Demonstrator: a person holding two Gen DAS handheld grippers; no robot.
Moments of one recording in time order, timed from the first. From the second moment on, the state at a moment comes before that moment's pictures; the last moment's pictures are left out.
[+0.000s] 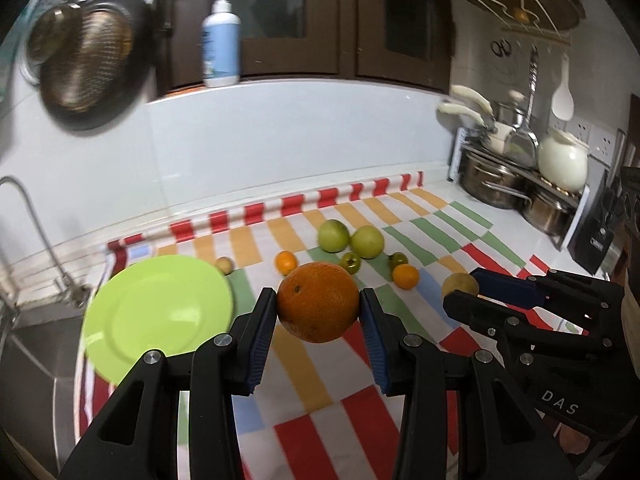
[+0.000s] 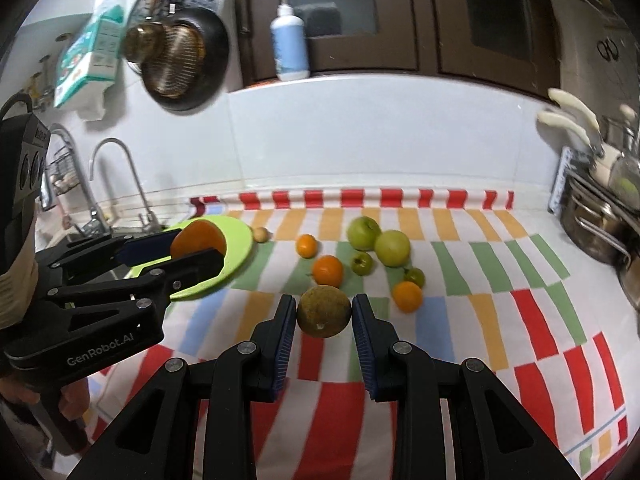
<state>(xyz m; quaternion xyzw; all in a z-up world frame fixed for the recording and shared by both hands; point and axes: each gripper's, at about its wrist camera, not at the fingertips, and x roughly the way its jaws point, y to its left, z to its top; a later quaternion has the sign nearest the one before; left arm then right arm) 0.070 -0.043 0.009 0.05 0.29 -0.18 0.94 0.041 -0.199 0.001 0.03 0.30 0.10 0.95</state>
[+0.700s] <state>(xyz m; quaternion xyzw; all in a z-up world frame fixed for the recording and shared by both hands) 0.047 0.047 0.033 0.02 0.27 -0.07 0.96 0.052 -0.113 0.035 0.00 0.25 0.21 0.94</state>
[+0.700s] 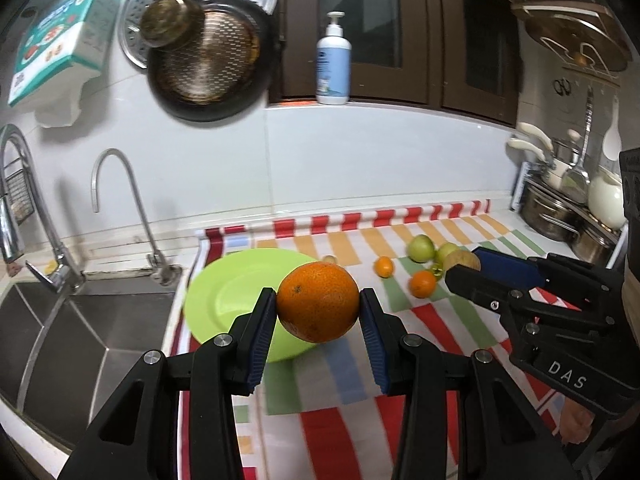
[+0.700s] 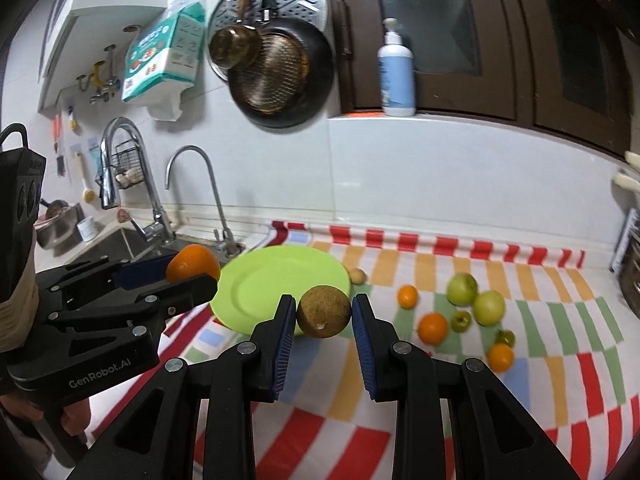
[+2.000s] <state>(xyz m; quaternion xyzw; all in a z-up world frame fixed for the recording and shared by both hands) 0.222 0.121 -0.040 0.00 0.36 -0.02 0.93 0.255 -0.014 -0.032 -0.01 0.36 0.26 0.90</state>
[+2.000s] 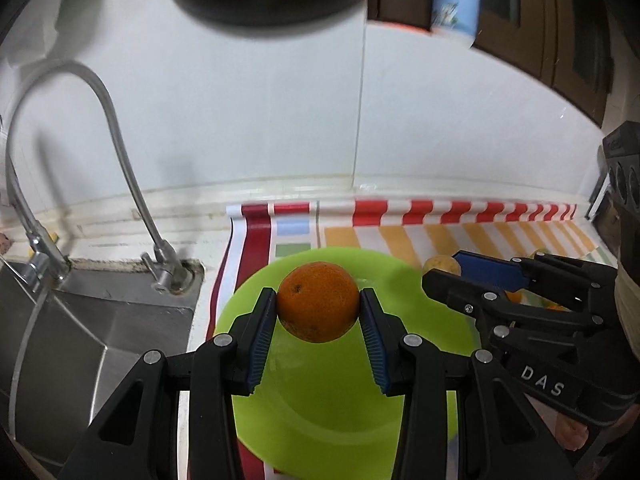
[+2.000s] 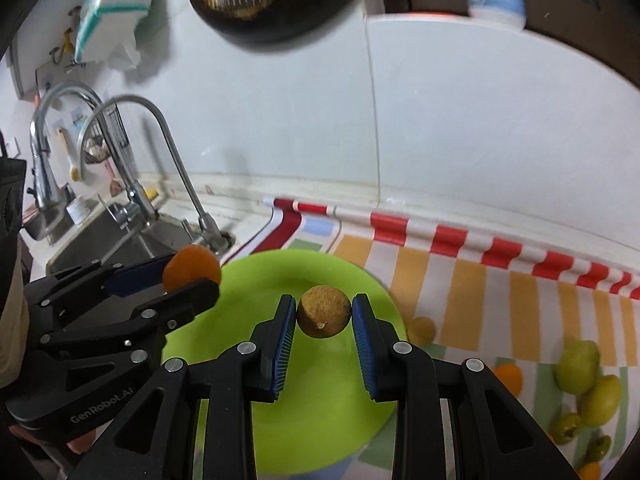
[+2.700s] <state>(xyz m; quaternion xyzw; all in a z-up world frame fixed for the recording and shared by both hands) 0.254 0.136 -0.091 0.00 0.42 -0.02 0.91 0.291 0.006 -0.085 -0.02 0.41 0.26 0.87</state>
